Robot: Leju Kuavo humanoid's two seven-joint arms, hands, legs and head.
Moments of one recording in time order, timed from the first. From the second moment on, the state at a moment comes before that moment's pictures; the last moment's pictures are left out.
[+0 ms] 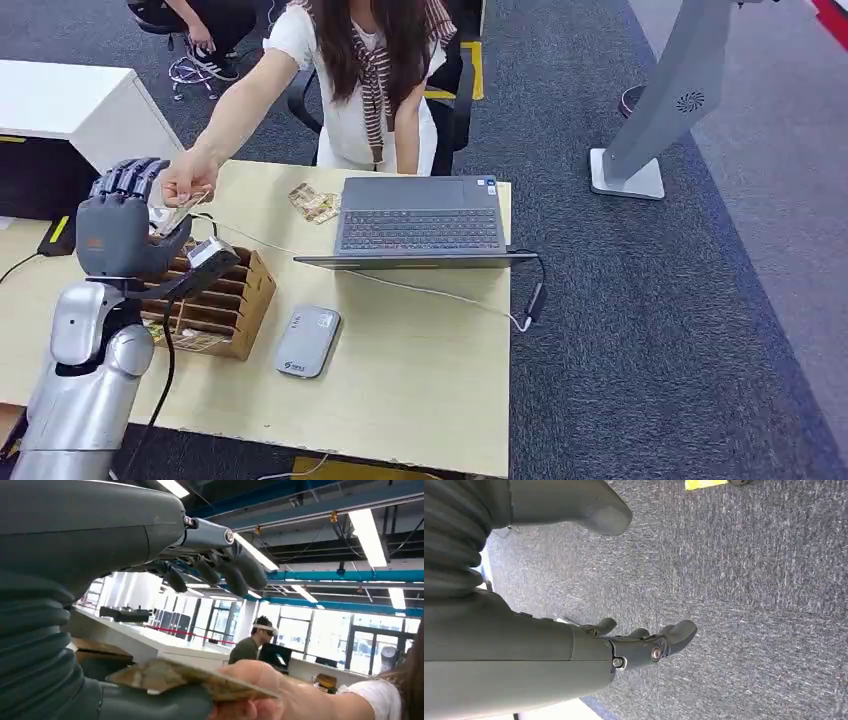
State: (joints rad) left arm -0.34 0.28 -0.02 -1.44 -1.10 0.40 -0.10; right arm -0.04 0.07 -0.85 -0.20 0.97 -0.16 0.05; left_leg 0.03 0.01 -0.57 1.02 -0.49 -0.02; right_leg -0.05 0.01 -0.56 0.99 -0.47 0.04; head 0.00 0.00
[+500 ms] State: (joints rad) left arm -0.34 0.28 -0.03 -1.43 -1.09 0.40 -0.10; right arm -0.04 0.07 -0.85 -0.20 0.97 -0.15 0.05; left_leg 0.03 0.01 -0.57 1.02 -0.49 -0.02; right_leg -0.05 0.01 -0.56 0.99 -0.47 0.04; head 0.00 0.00
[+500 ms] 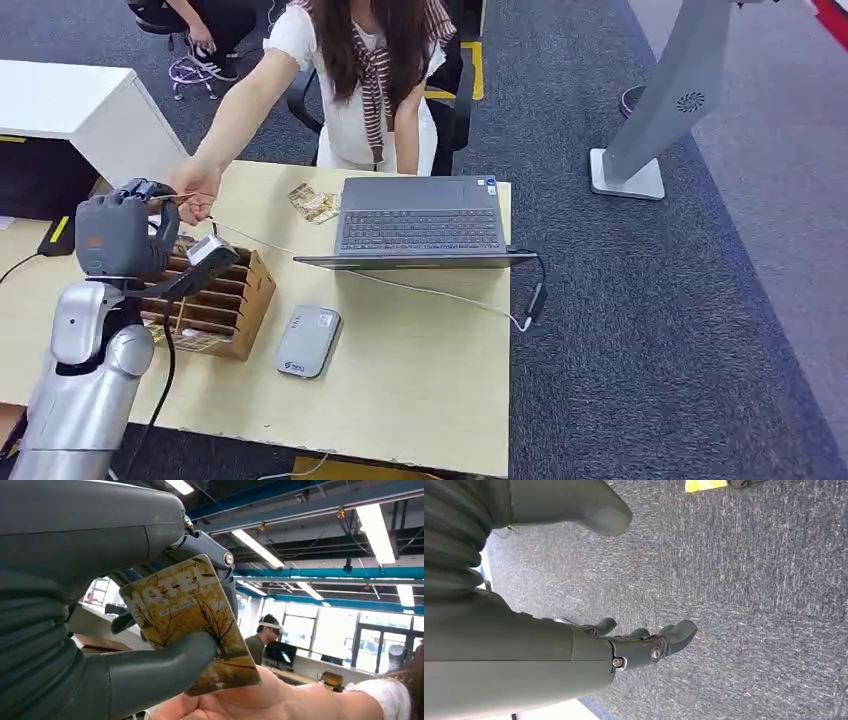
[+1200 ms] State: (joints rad) left arm -0.12 0.24 -0.15 -1.56 -1.14 0.38 -0.14; right arm -0.04 0.07 -0.86 -0.20 0.98 -0.16 0.04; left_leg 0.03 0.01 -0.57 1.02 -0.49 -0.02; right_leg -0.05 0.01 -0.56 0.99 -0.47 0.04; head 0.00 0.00
